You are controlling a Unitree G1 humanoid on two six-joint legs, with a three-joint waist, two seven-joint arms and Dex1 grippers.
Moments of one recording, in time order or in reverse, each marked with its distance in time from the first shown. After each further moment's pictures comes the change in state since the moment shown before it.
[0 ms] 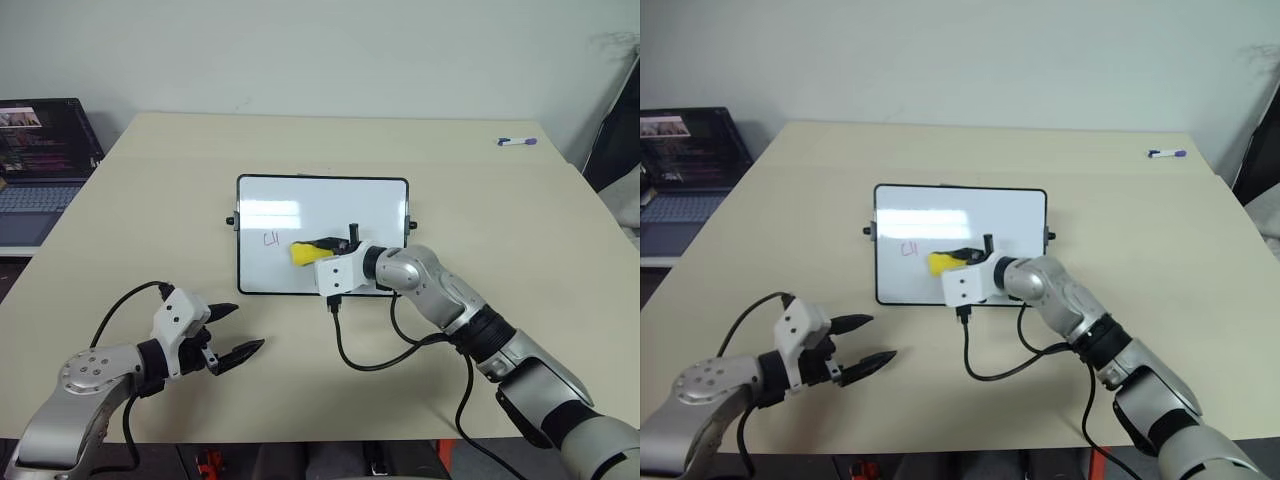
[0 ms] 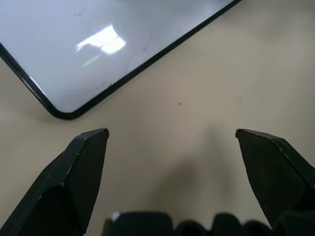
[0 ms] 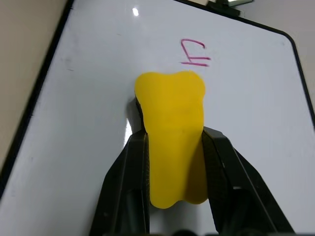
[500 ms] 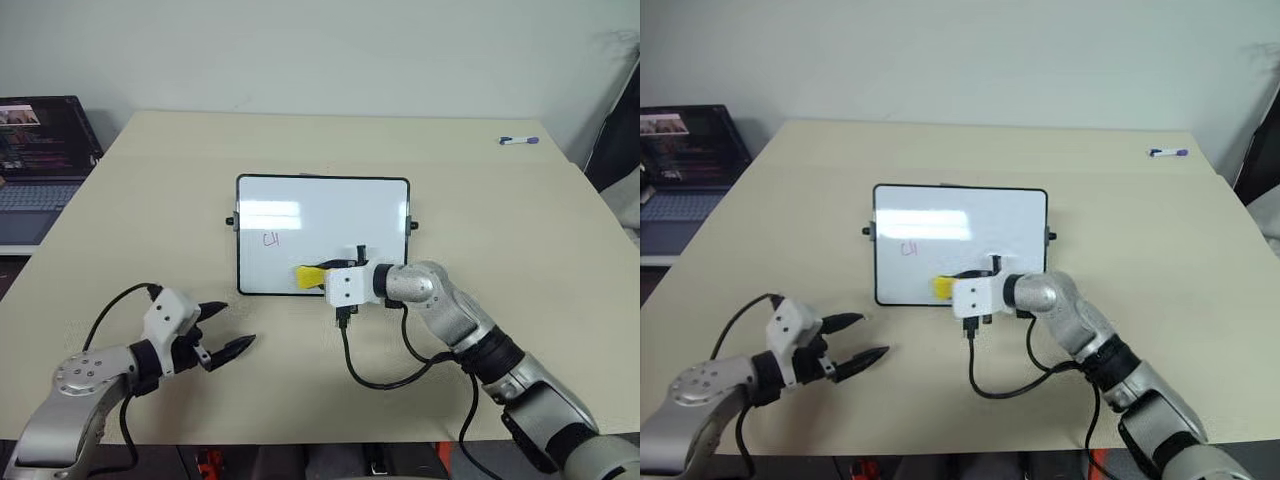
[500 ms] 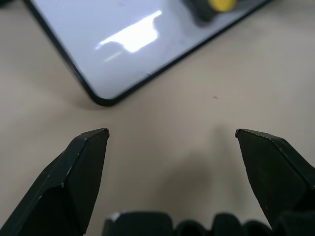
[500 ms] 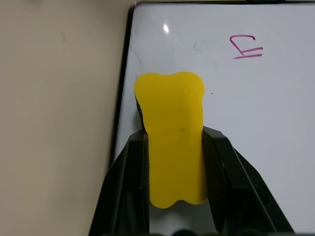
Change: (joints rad) left arm -0.012 -0.020 0.055 0.040 -0.003 -0.022 0.046; right arm 0.216 0.008 -0.131 -0.243 0.300 0.235 0.271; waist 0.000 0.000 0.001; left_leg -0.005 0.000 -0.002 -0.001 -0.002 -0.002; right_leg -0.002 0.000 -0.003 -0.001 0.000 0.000
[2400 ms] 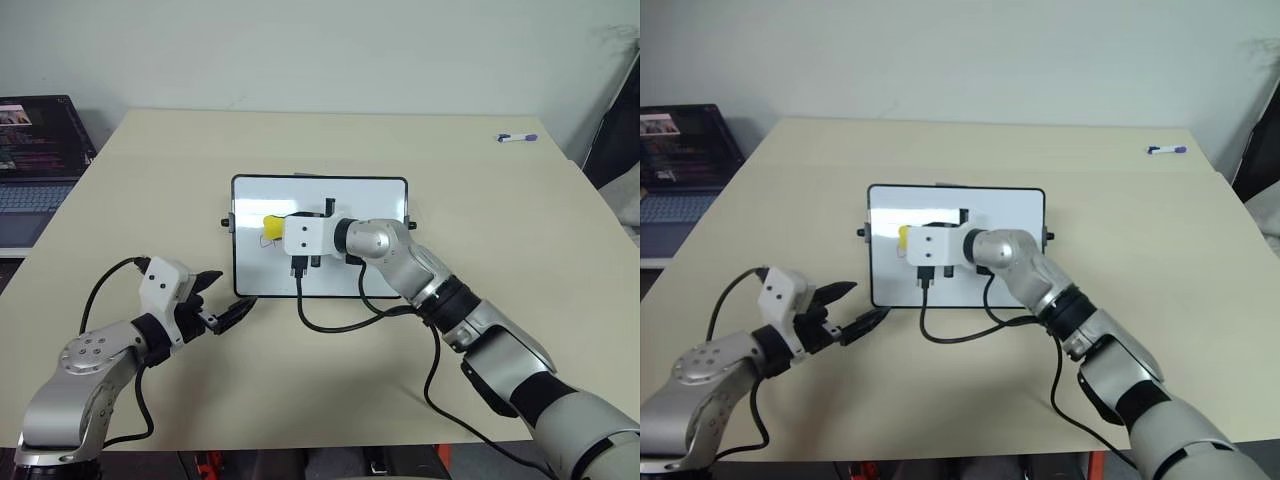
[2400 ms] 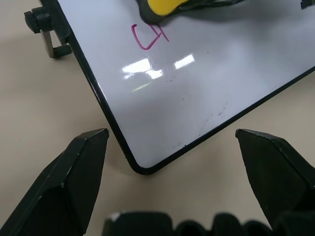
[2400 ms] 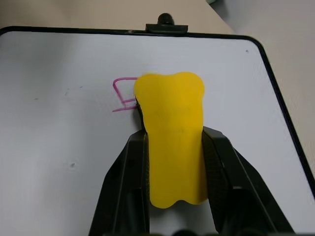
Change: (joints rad) left arm -0.104 -0.058 0.012 -0.073 -0.058 0.153 0.161; right arm -0.437 0.161 0.118 0.461 -0.148 -0.112 -0.218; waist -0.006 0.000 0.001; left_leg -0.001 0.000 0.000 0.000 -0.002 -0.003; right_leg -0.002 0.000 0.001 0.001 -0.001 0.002
